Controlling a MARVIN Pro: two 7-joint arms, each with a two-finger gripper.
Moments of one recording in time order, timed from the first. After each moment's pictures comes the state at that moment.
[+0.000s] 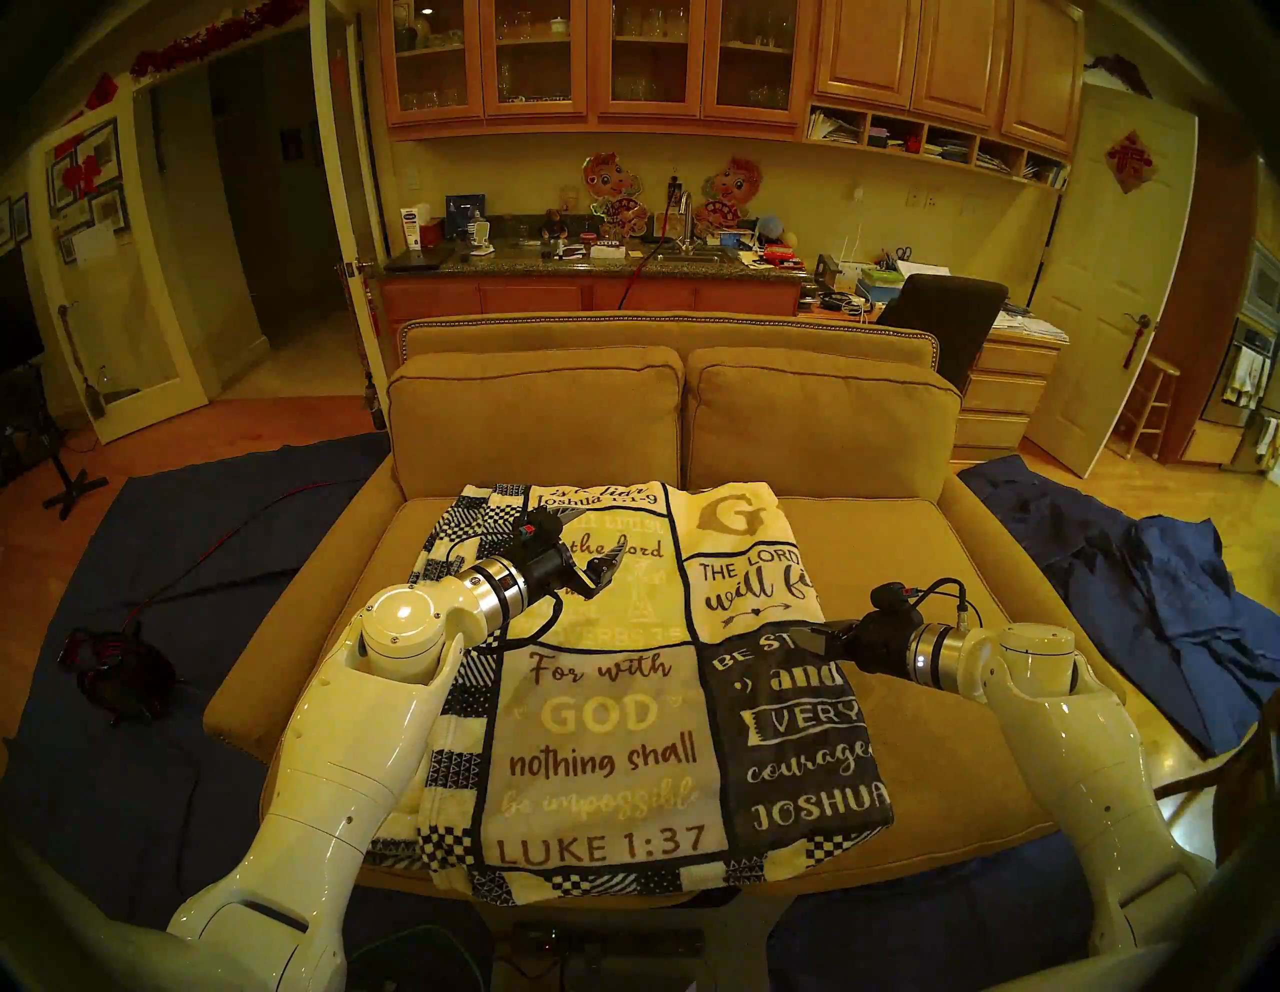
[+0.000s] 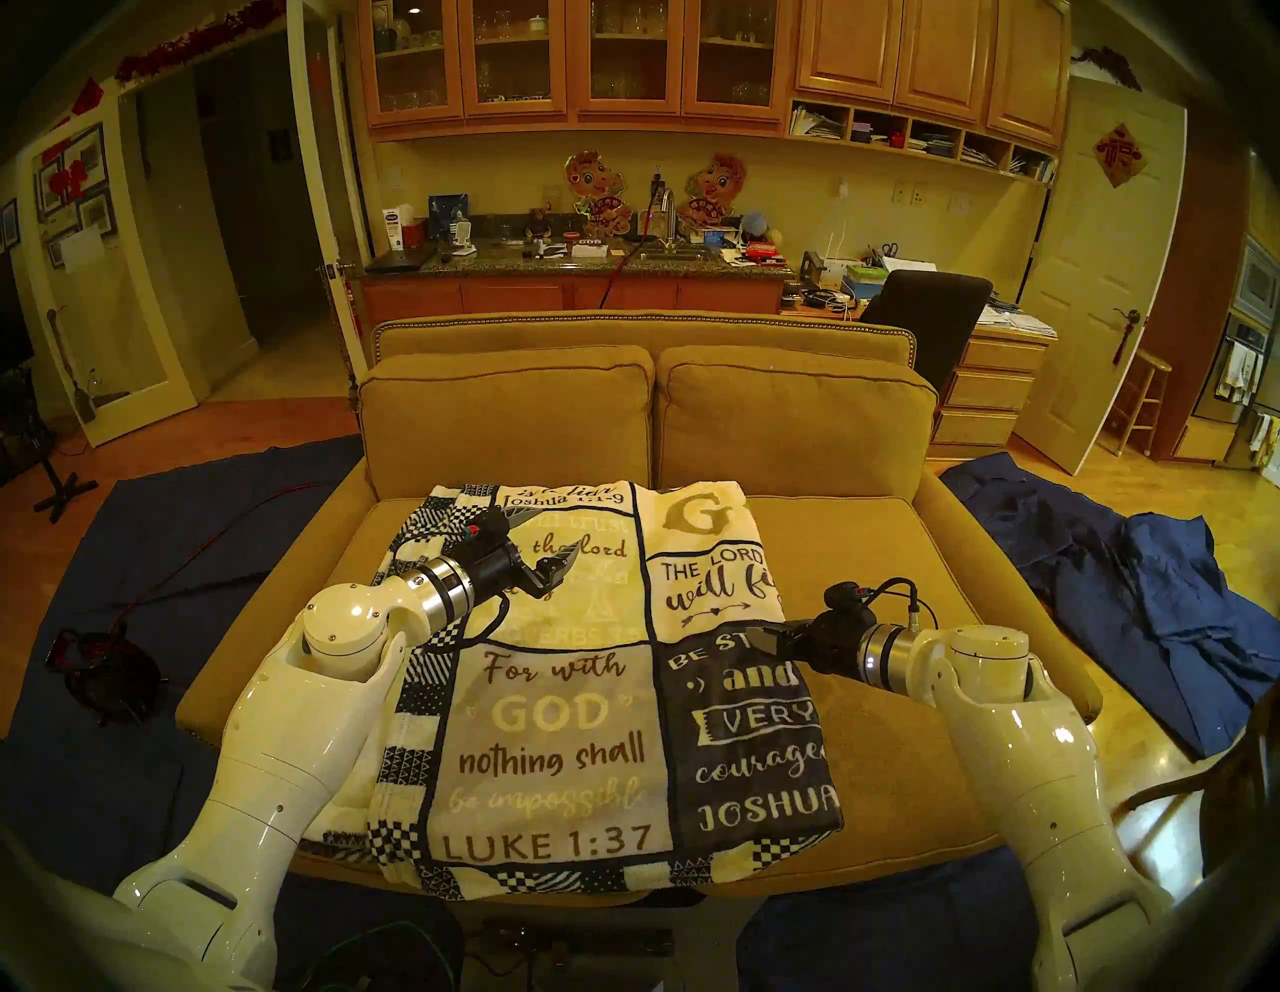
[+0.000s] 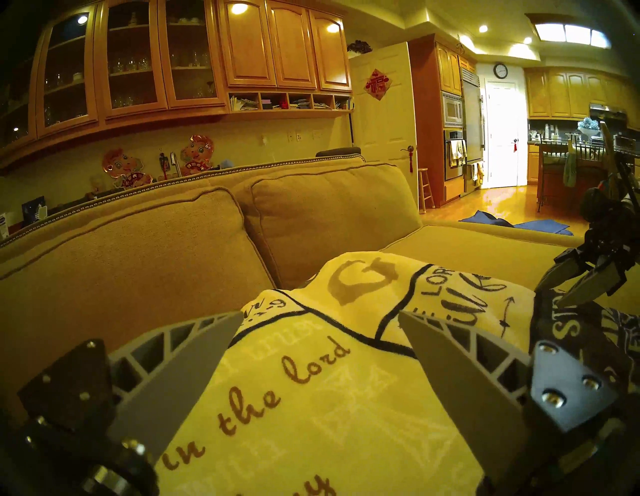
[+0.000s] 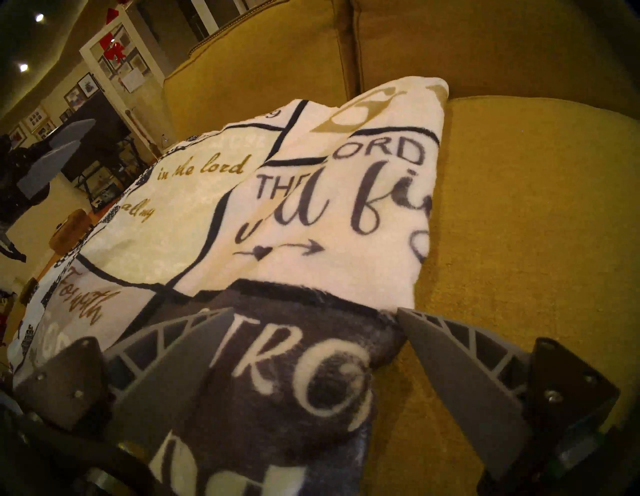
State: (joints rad) left arm 1.44 -1.33 -1.45 -1.45 -0.05 0.00 -0.60; right arm -1.58 -0.97 1.57 -1.39 0.54 0.52 0.68
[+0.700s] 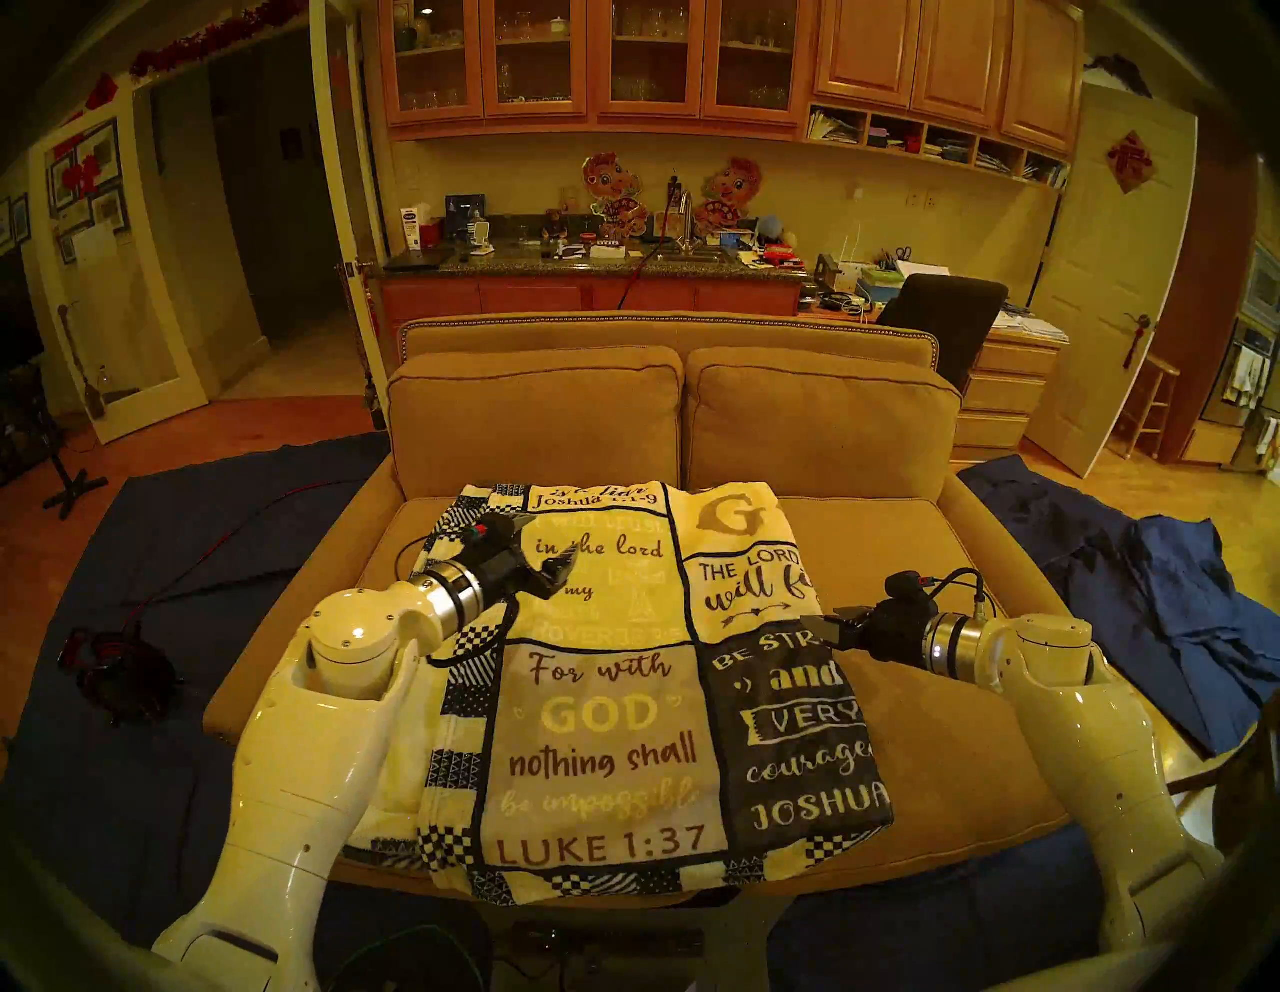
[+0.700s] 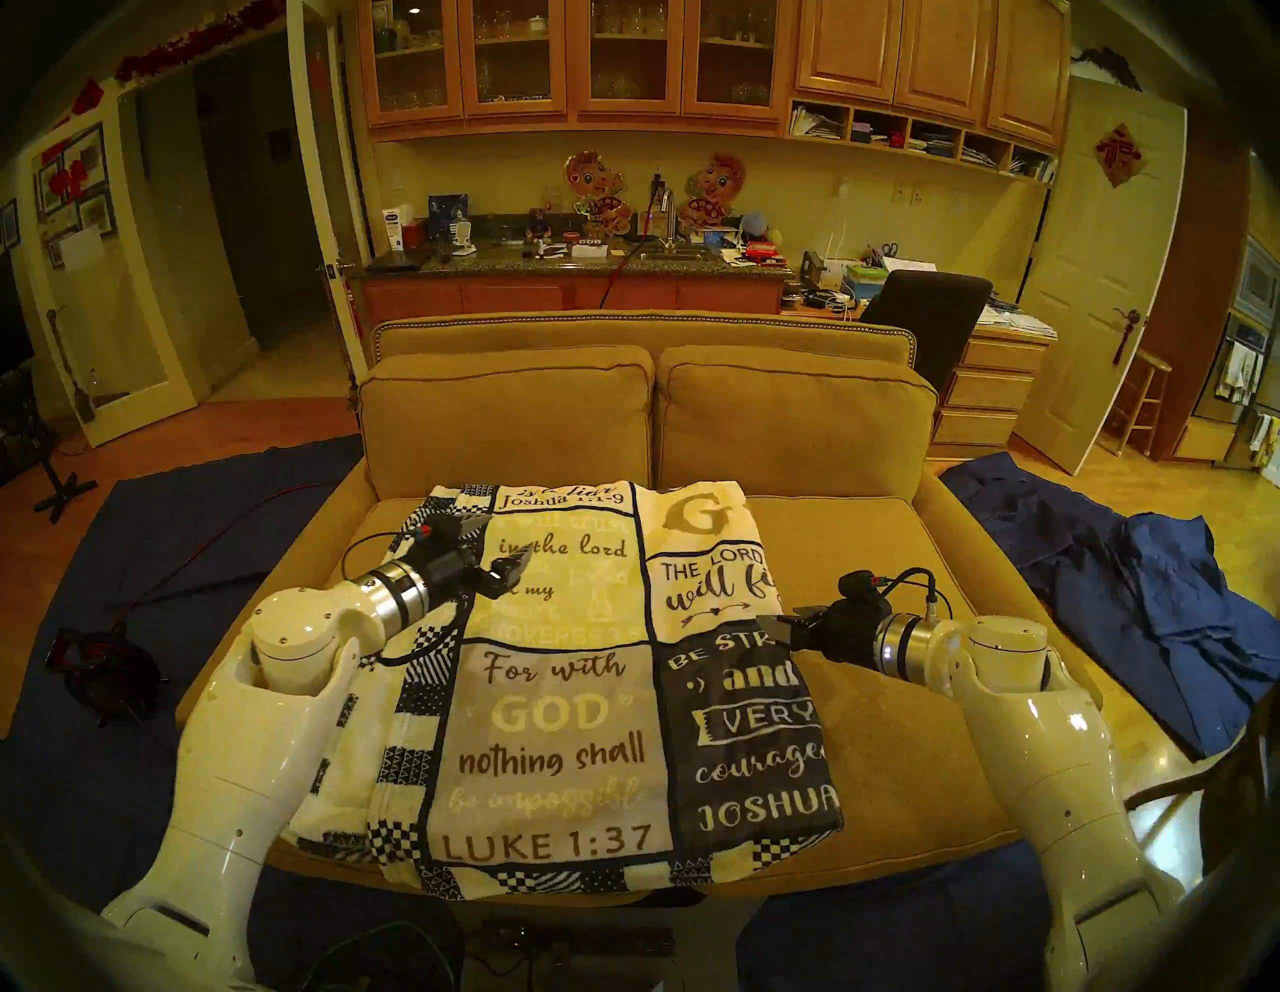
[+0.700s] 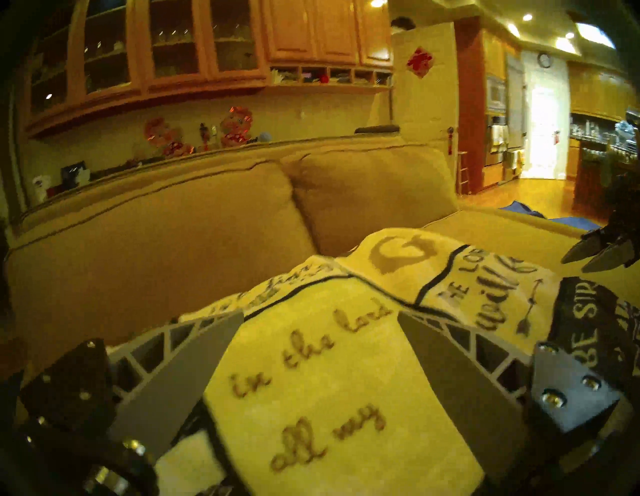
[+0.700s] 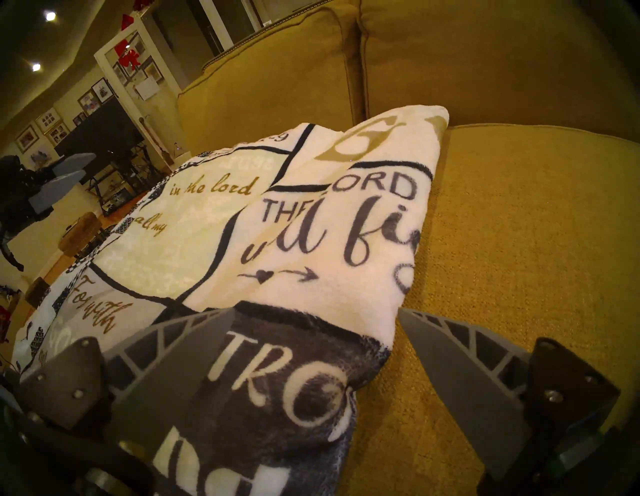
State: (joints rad) left arm 1.57 -1.27 -1.57 -1.62 -0.06 0.22 -0.55; right arm -1.57 -0.95 1.58 -1.38 0.55 0.48 0.74
